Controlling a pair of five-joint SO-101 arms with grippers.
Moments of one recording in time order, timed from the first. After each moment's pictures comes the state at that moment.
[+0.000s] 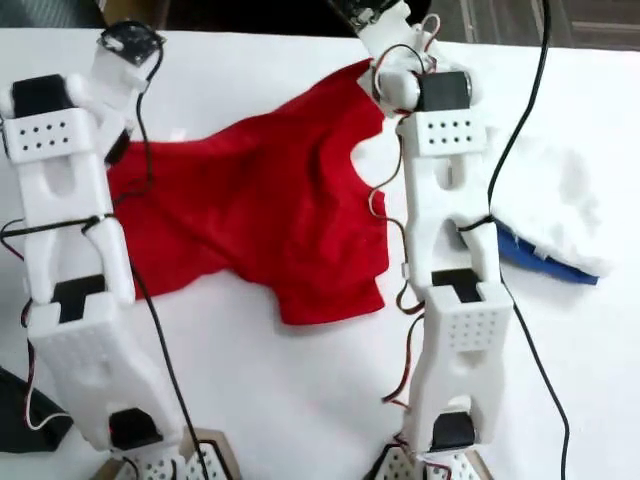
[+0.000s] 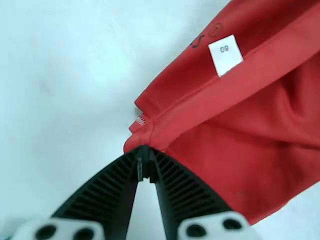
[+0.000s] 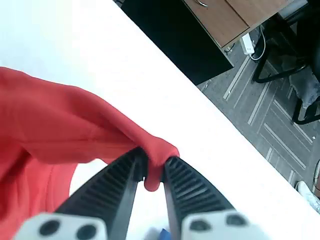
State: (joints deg) left arm -21.7 24.9 -40.0 90.9 -40.8; right arm -10.5 34.1 -54.9 69.3 39.9
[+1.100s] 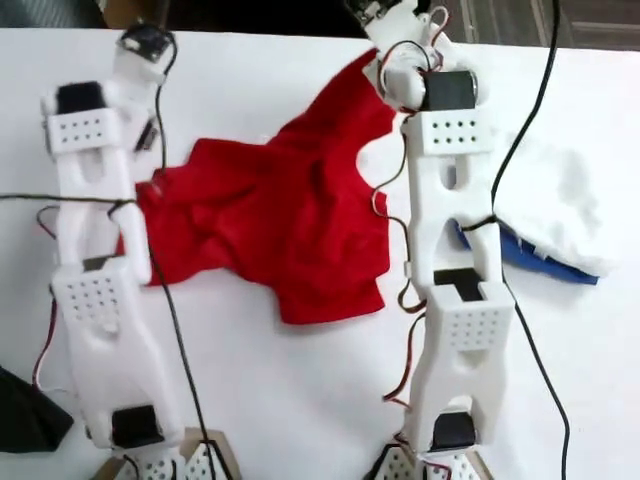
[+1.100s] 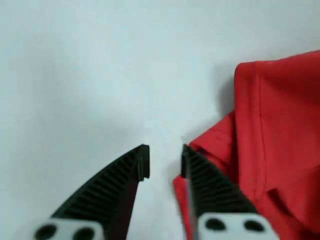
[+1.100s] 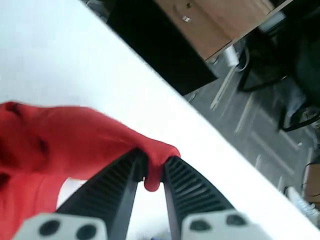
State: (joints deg) left arm -18.1 46.9 -53.0 77.8 -31.3; right arm -9.8 35.1 -55.9 67.5 40.1
